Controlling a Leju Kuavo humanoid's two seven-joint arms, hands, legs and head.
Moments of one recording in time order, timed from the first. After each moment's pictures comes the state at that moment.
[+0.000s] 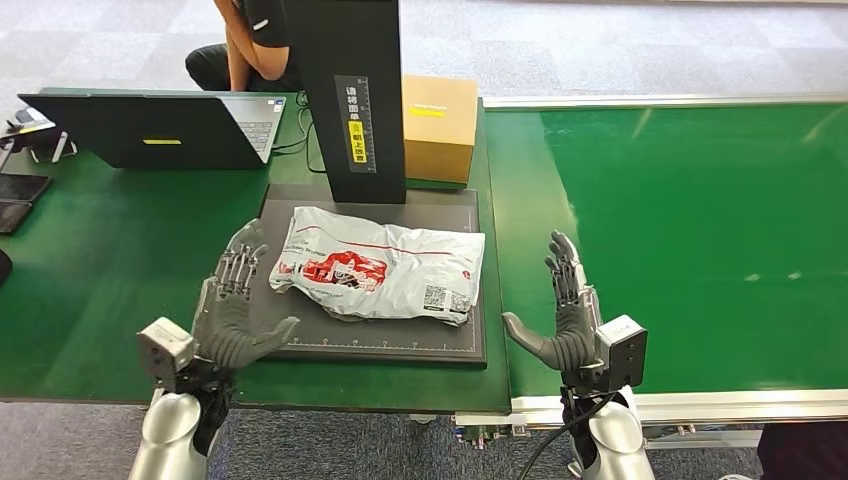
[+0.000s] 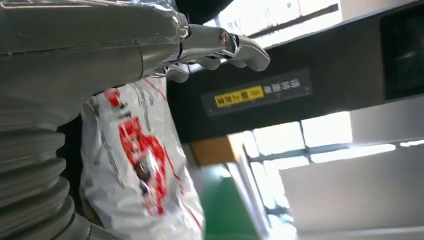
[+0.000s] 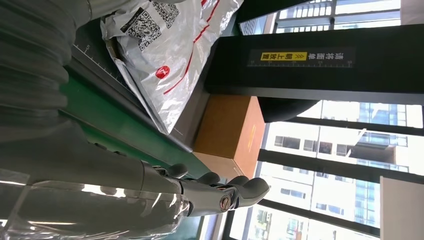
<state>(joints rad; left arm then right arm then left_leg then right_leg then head) -0.11 -0.13 0.02 -1.30 -0.39 -0.17 -0.58 -0.09 0.11 -0.01 -1.50 0.13 0.16 -0.55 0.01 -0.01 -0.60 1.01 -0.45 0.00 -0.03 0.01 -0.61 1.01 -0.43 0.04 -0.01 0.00</state>
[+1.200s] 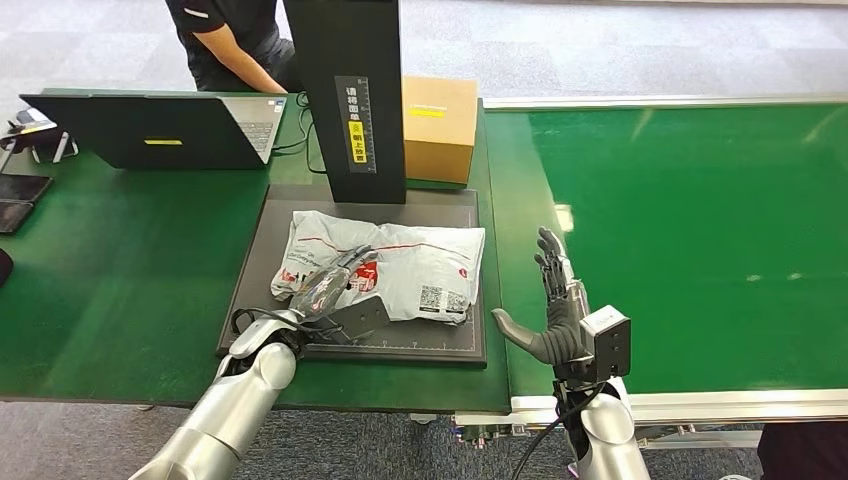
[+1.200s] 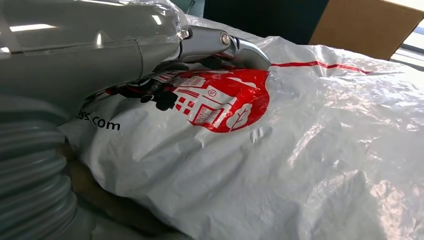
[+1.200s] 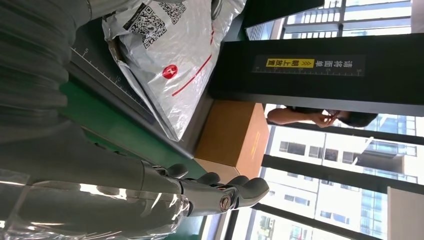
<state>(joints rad) -0.45 -0.13 -0.28 -0.73 -1.06 0.01 -0.25 -0.12 0.12 -0.01 -1.46 0.18 0.16 -0.53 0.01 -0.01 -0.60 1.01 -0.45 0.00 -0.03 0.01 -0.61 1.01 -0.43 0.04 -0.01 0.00</state>
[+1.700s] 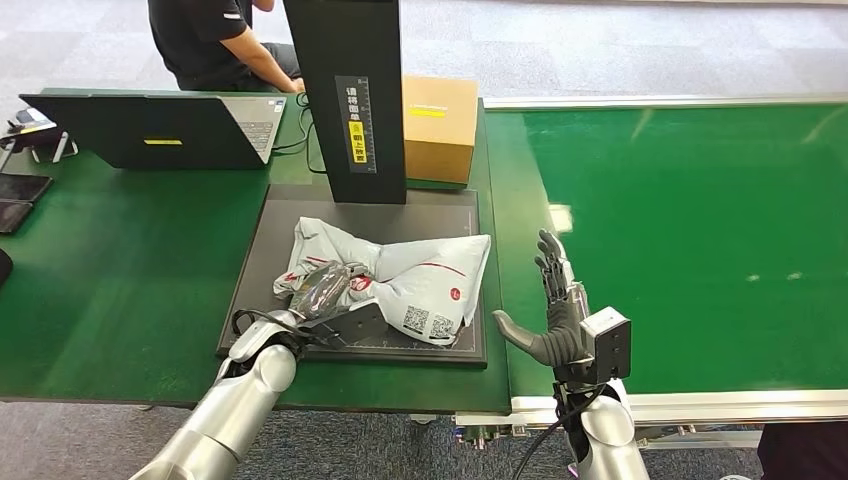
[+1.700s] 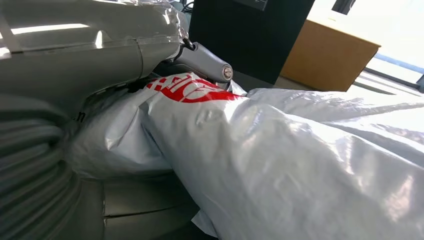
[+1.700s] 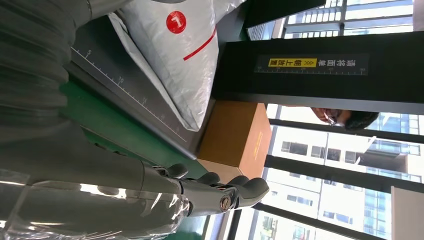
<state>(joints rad) -0.45 -0.12 -0.30 -0.73 -1.05 0.08 -0.33 -0.12 0.12 -0.01 -1.46 0.17 0.16 -0.53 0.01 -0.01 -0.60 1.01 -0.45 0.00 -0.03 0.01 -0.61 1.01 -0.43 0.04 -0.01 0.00</state>
